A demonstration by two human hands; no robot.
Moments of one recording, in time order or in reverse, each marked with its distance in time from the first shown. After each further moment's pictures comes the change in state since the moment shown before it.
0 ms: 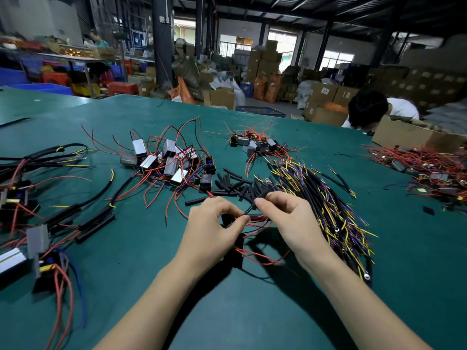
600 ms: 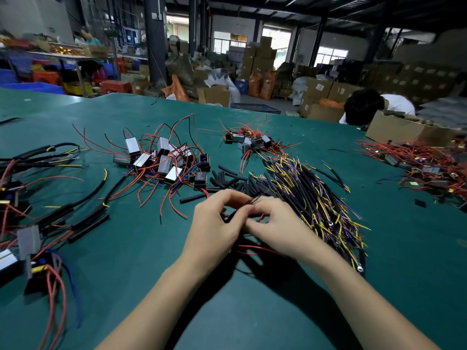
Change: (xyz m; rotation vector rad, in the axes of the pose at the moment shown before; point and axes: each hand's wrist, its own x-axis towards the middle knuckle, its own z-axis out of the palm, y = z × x) left_hand -0.001 0.015 0.008 -0.166 0.009 0.049; right_hand -0.002 -0.007 0.000 -0.579 -0.299 -0.114
